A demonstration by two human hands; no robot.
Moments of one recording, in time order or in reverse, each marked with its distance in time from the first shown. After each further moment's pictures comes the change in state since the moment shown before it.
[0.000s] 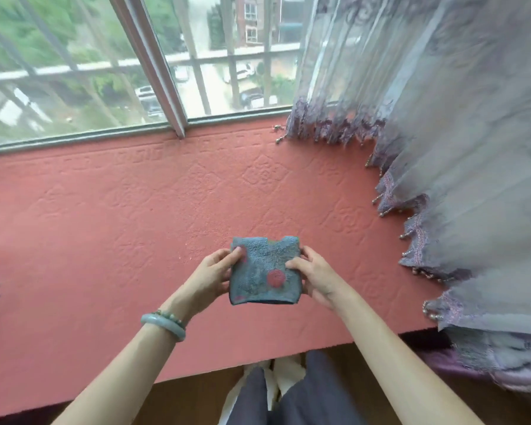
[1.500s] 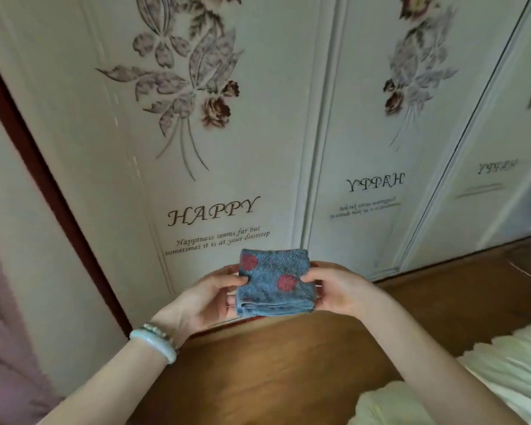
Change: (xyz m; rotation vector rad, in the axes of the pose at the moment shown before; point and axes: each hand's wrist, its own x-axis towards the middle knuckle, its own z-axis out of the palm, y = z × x) left_hand -0.333 -0.230 0.769 0.830 -1.622 -0.438; right_hand -0.757 0.252 -0.353 0.975 1.179 -0.616
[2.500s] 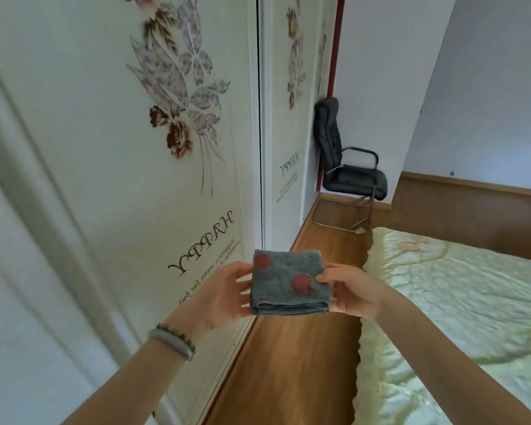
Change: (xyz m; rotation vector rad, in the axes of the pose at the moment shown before) left_hand 0.577 0.102 0.238 0.339 -0.559 -0.325; right_hand 0.087 -0.205 -0.376 0.379 0.625 -0.340
